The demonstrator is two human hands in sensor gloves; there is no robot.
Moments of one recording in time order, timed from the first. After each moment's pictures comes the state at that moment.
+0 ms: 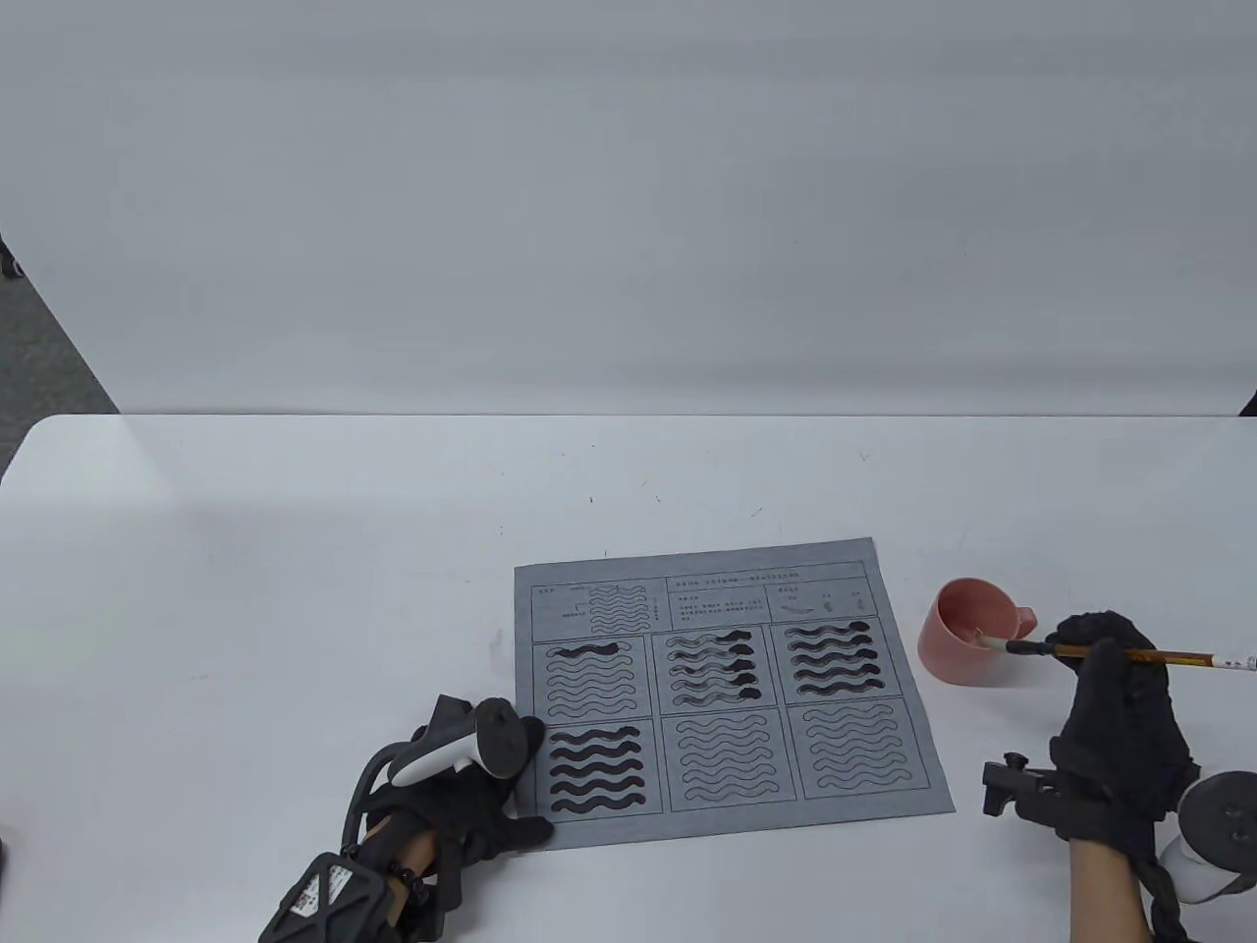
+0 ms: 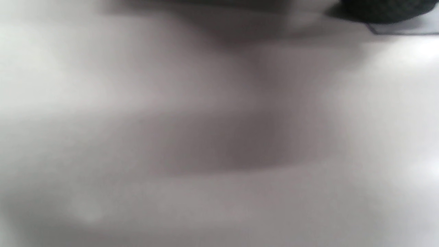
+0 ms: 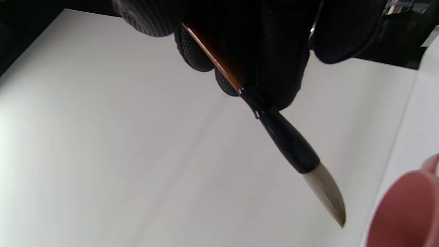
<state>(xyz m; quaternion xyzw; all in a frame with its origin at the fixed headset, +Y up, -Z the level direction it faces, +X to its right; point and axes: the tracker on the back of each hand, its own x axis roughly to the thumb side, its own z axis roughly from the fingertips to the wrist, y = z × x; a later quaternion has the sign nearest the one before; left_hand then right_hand) -0.200 -0.790 -0.318 -0.40 -0.09 0.01 0.91 0.356 -0.687 -0.255 -0.09 -0.39 0.75 0.52</state>
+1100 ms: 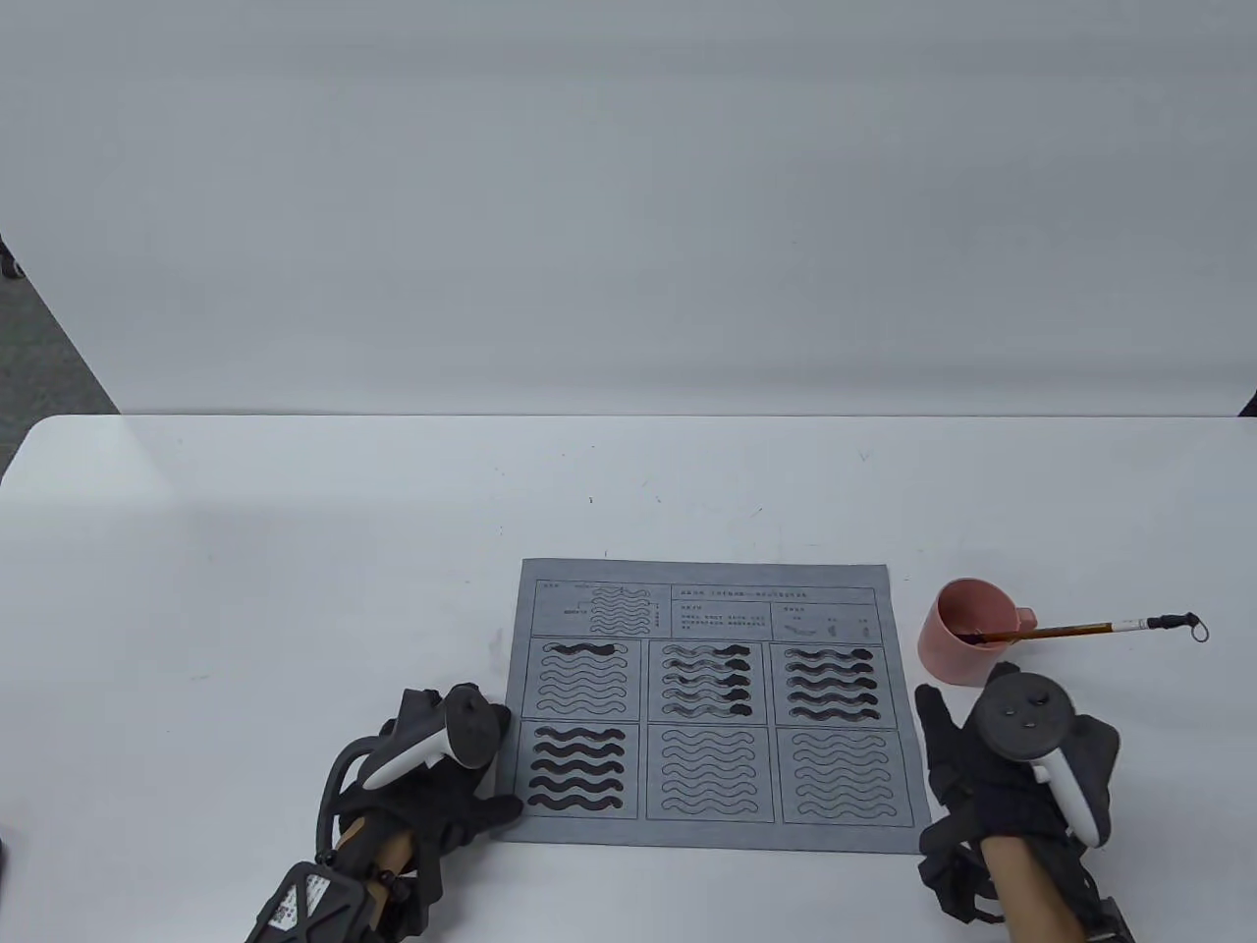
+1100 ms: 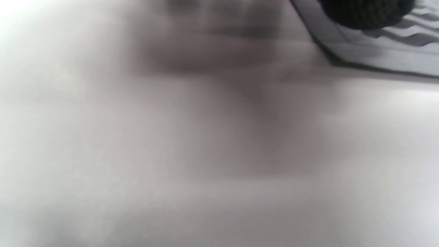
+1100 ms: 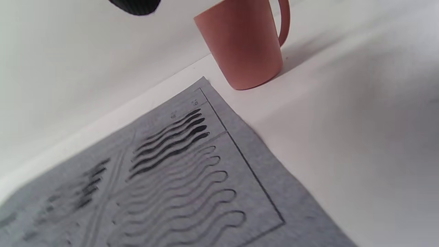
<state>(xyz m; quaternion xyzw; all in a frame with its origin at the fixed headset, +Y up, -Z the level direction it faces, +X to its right) -0.222 -0.769 -0.319 -0.34 -0.05 0.02 0.94 0.258 -0.712 -0.280 -0.14 0.06 0.96 0.22</state>
